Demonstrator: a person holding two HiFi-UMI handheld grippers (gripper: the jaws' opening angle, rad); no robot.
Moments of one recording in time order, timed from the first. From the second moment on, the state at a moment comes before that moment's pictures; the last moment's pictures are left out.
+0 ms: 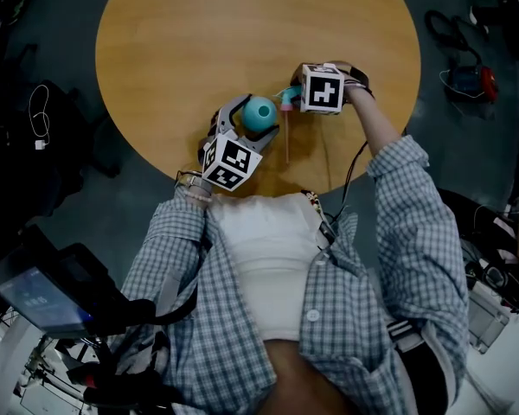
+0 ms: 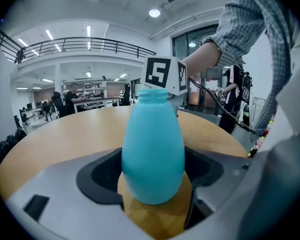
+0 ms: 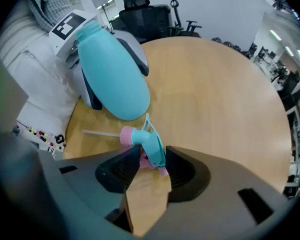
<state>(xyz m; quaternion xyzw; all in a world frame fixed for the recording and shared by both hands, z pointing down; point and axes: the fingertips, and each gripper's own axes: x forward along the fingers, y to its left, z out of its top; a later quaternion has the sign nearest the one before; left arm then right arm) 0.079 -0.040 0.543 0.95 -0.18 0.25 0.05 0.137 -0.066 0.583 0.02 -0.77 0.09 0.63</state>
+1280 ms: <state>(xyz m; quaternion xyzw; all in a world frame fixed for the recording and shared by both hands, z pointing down) 0.079 -0.060 0.558 0.95 -0.17 0.24 0.08 0.127 -0.107 0.301 0.47 -0.65 -0.36 0.47</state>
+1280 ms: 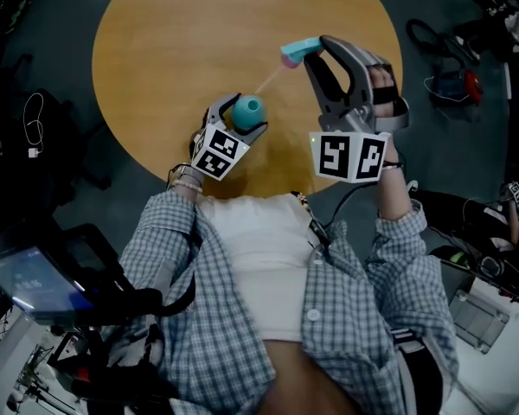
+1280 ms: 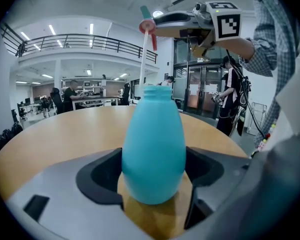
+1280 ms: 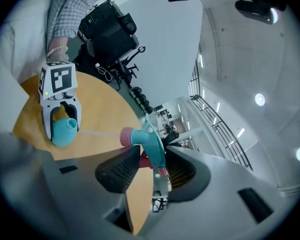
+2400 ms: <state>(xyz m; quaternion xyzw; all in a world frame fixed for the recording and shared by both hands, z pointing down) 0.076 -0.061 0.561 0.95 -0.17 0.23 0.09 0.066 -0.071 0.420 0.37 -0.63 -0.43 0.53</state>
